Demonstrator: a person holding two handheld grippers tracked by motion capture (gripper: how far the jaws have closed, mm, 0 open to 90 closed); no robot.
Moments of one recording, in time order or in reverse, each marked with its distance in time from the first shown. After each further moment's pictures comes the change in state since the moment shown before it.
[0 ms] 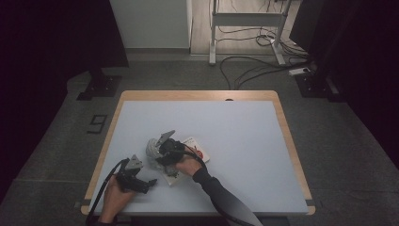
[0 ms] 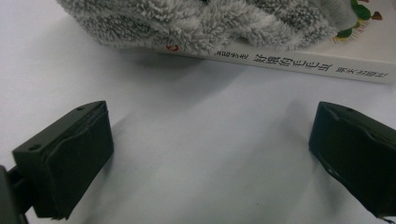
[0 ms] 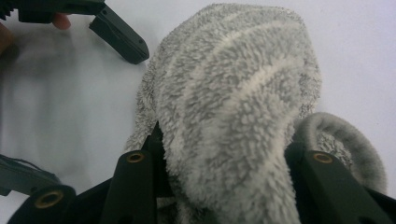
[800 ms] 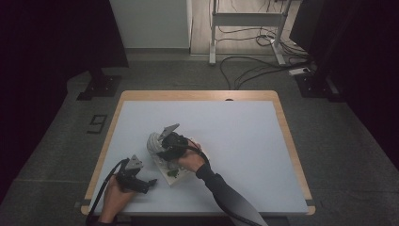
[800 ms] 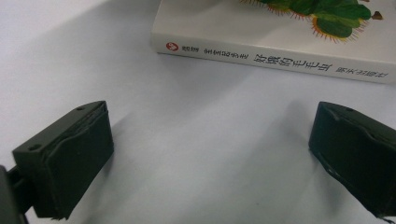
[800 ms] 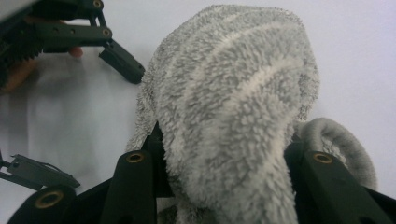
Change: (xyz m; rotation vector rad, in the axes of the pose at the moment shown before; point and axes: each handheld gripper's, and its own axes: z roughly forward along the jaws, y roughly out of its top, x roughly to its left) left arm 0.000 0.000 0.000 0.003 0.000 0.003; right arm -0.009 0.012 -0.030 -0.040 -0.014 0.017
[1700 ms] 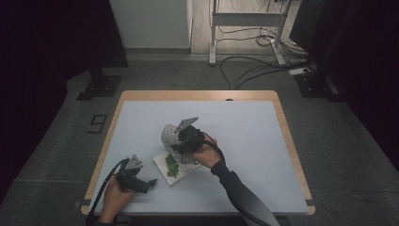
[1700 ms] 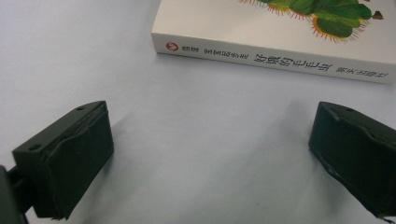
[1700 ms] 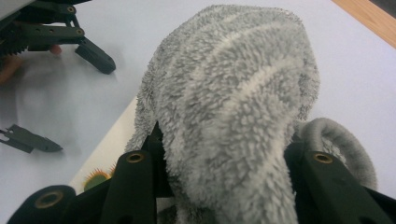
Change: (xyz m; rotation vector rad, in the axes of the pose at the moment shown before) left arm 0.000 0.000 0.000 0.000 0.000 -0.001; right arm -0.026 -0.017 -0.050 -0.026 -0.070 0.052
